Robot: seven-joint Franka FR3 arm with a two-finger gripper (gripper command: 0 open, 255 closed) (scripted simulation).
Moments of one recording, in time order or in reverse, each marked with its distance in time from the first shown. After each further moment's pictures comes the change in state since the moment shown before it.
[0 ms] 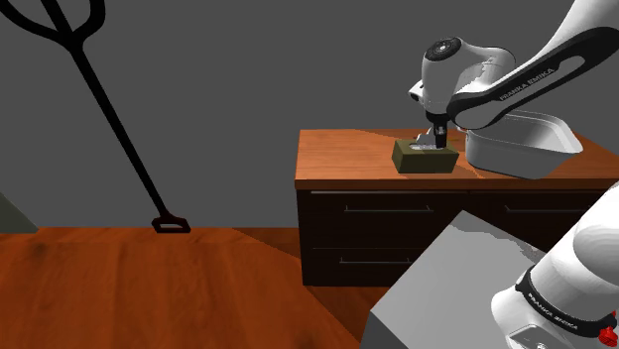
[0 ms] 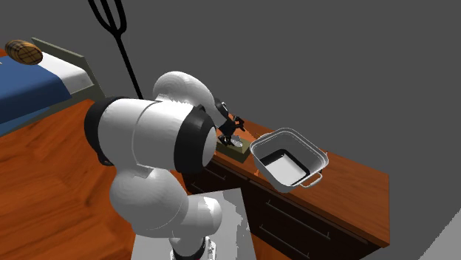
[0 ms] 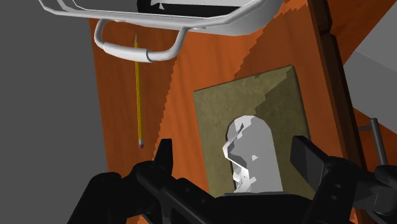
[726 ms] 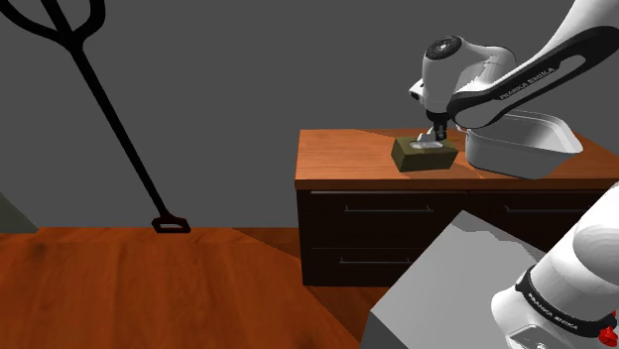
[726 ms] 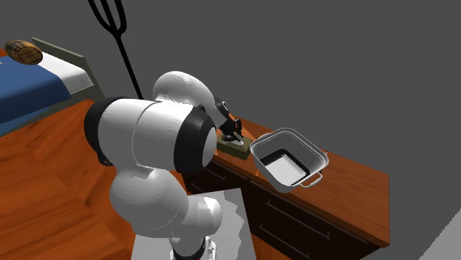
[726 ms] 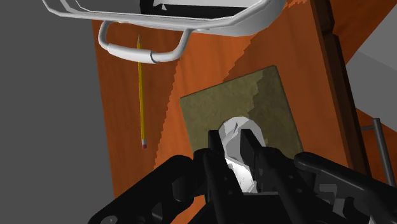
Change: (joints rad) arm -0.001 -0.002 -0.001 0.004 -0.001 -0.001 -0.002
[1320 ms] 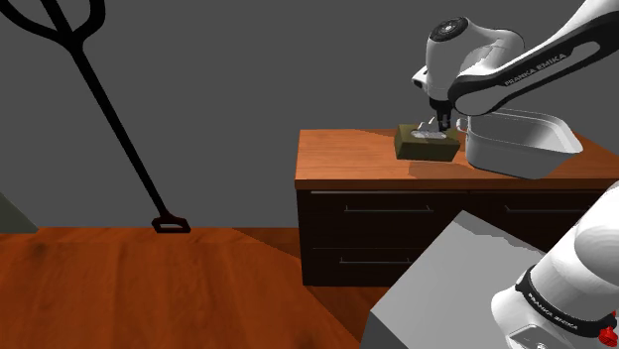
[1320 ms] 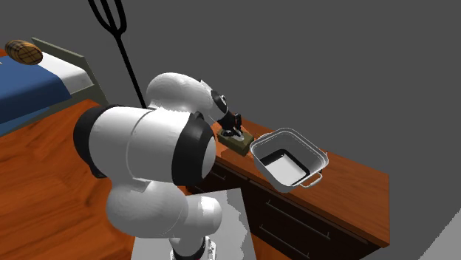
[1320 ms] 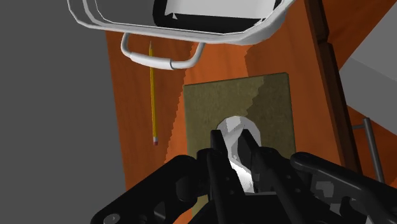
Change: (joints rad) arm 0.017 -0.072 0.008 0.022 0.064 -0.084 -0.078
